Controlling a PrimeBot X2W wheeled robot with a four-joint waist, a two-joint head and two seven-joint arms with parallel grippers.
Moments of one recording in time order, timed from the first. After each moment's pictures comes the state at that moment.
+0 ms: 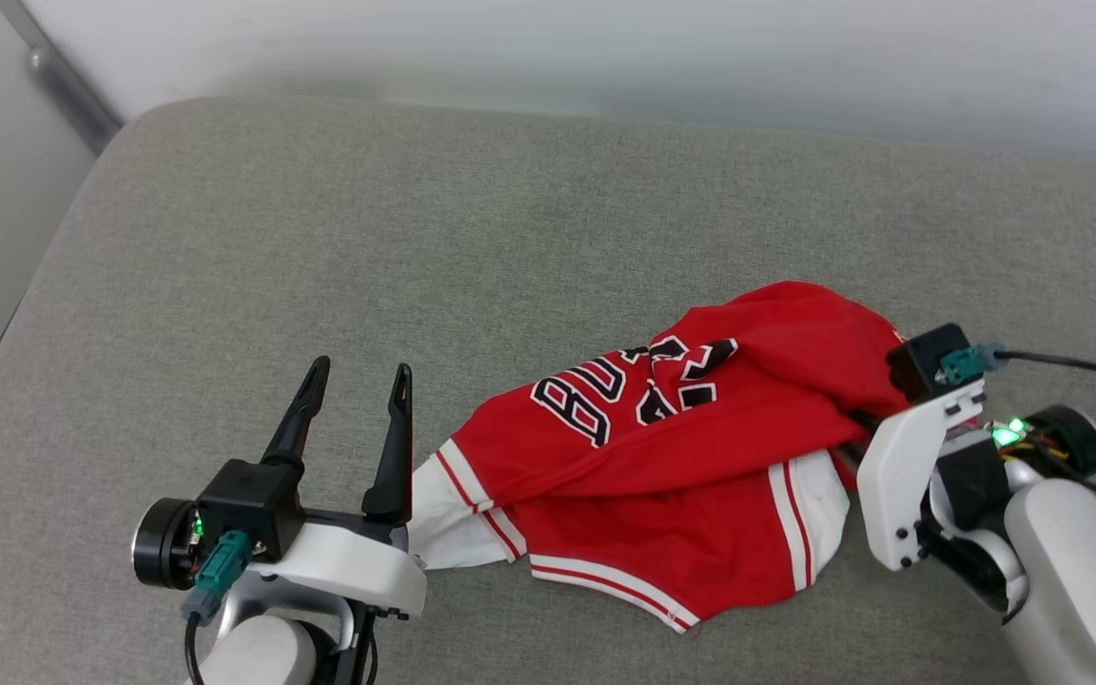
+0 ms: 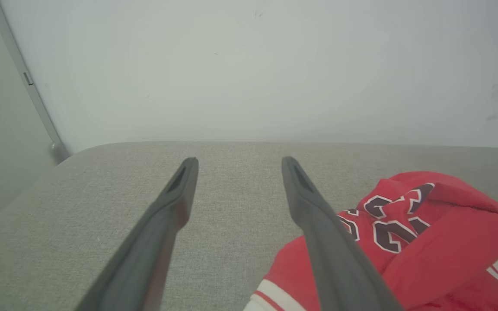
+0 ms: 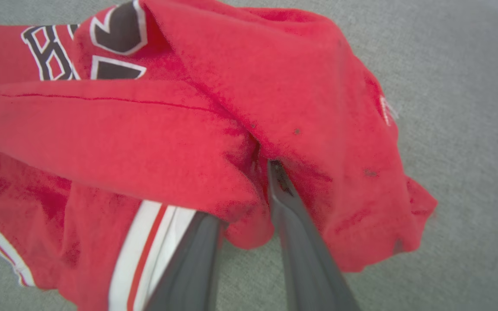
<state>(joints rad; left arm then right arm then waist) -0.22 0.40 -0.52 -0.03 -0.50 0.34 -0.26 -0.41 -0.33 0.35 0.32 0.37 0.13 0.52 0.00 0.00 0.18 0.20</state>
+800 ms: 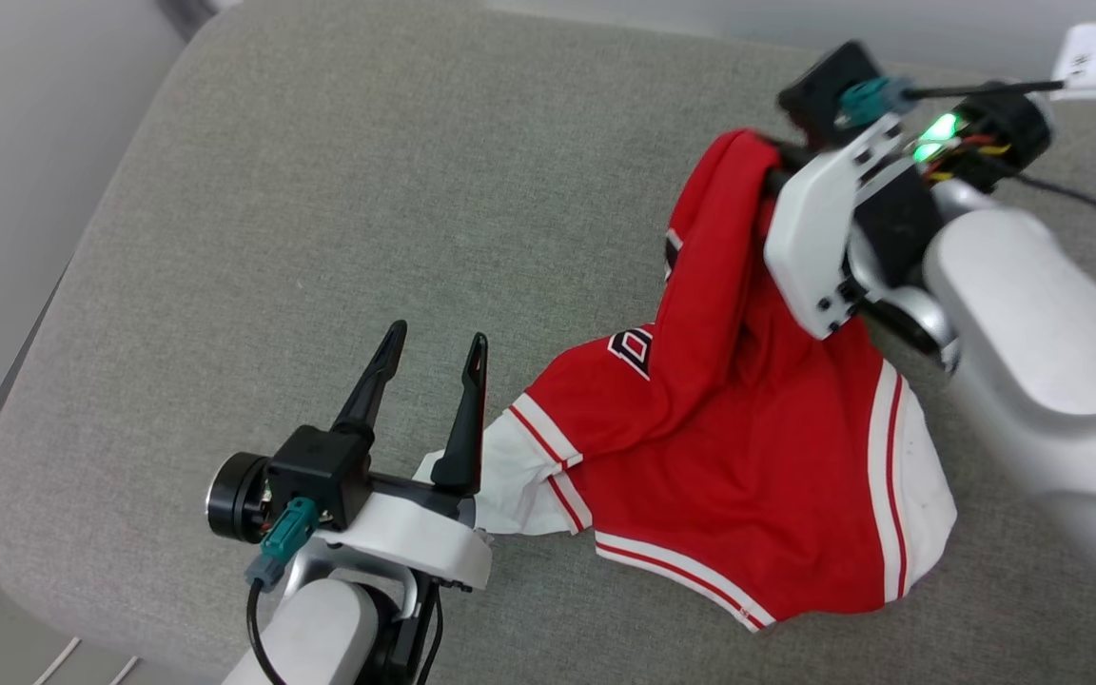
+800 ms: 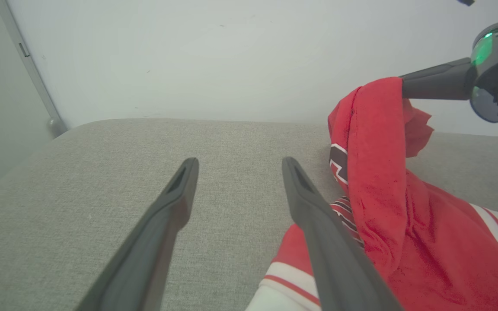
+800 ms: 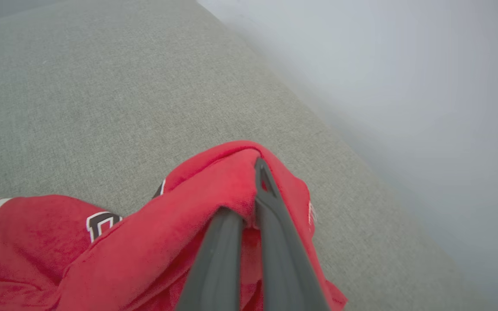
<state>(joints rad) -0.28 0.26 -0.50 0.04 -0.43 0.21 -0.26 -1.01 -0.33 0.73 0.54 0.43 0.13 0.35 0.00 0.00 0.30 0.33</state>
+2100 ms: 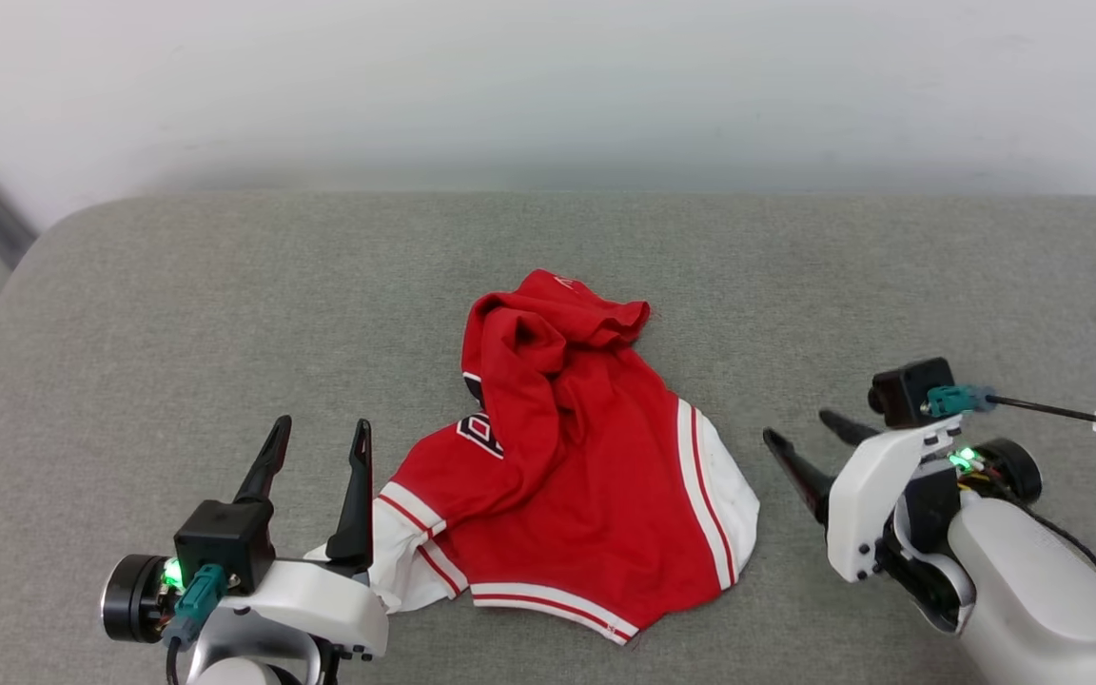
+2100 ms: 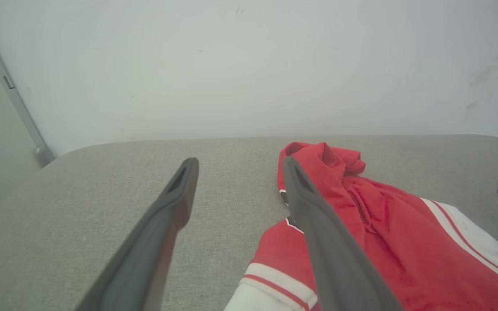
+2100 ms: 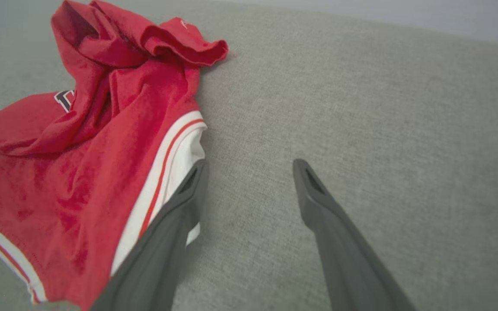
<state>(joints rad) -0.10 0.34 -0.36 0.03 -0.40 0.25 -0.21 -0.55 -0.31 0.61 0.69 0.63 0.13 0.06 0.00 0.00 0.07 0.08</state>
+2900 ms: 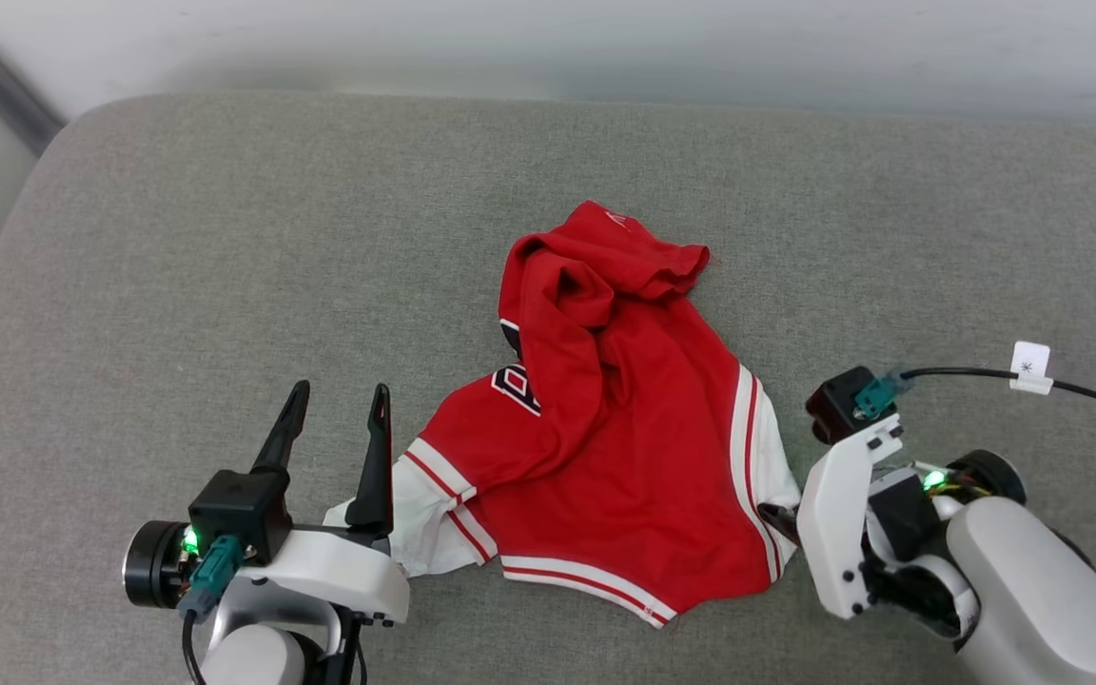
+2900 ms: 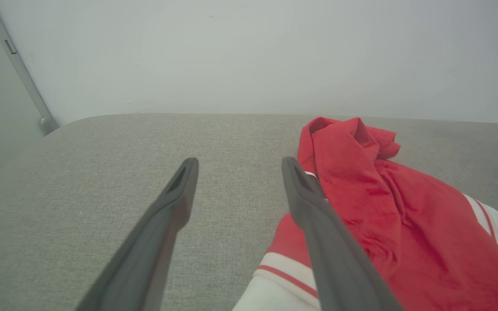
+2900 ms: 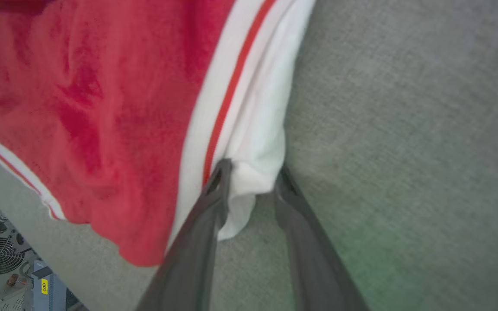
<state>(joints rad) -0.16 0.30 -0.38 0.05 -0.40 0.24 -0.23 -0.45 -0.34 0.56 0.38 0.59 0.13 0.68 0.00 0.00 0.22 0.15</state>
